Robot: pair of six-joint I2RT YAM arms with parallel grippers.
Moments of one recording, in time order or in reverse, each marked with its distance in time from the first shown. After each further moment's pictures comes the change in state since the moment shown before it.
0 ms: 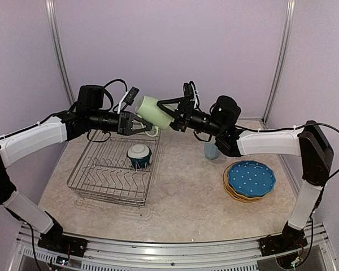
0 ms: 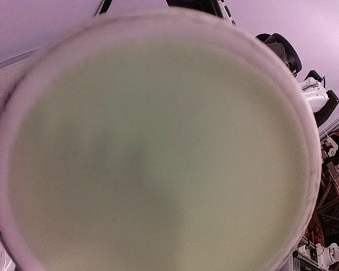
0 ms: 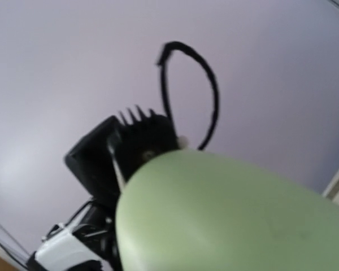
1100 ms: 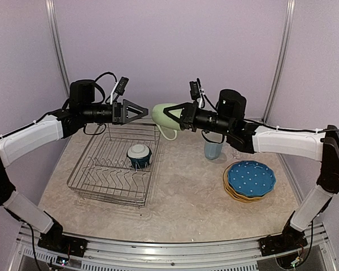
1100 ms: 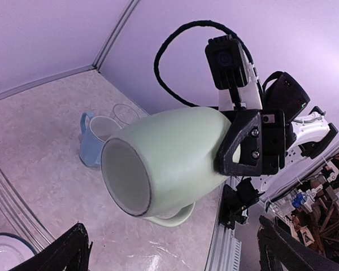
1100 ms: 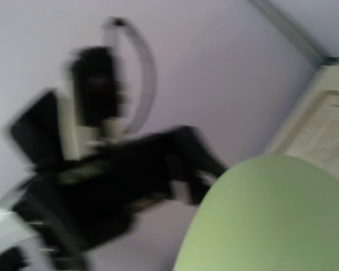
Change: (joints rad) left arm 0.077 0.001 -0.004 0.146 0.037 -0.105; right arm 0.001 -0.160 -0.032 -0.317 0.100 -0.262
